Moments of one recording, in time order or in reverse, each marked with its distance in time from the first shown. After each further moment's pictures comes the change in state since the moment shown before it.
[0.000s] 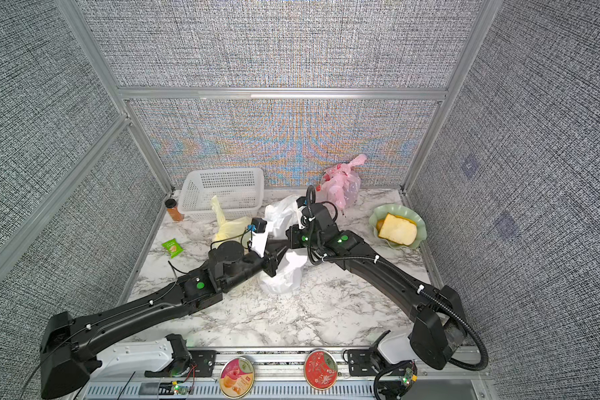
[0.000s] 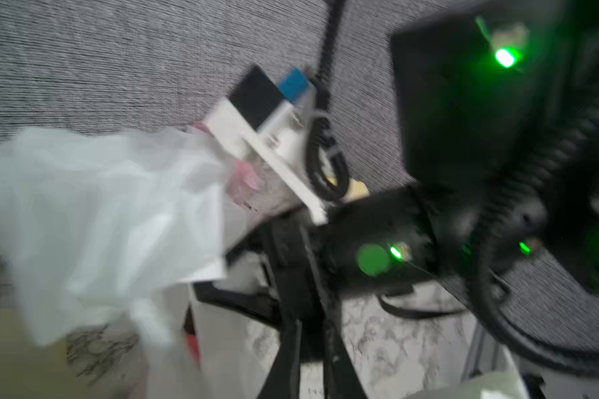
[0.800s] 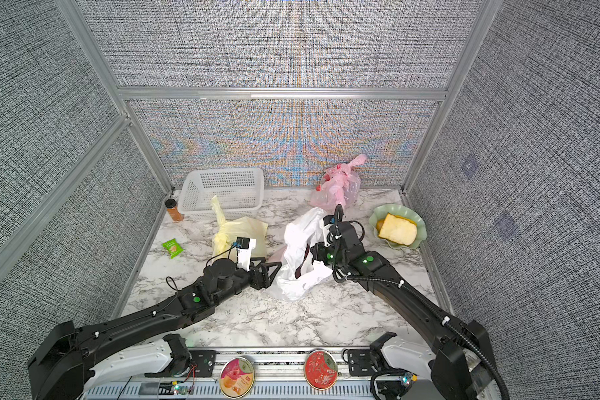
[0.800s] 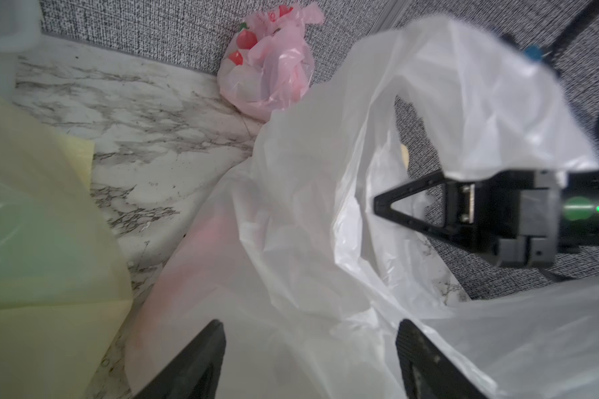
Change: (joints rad) left arm 0.037 -0.132 -0.306 0.116 0.160 -0.175; right arm -0.131 -0.196 -0.257 0.014 -0.051 -0.024
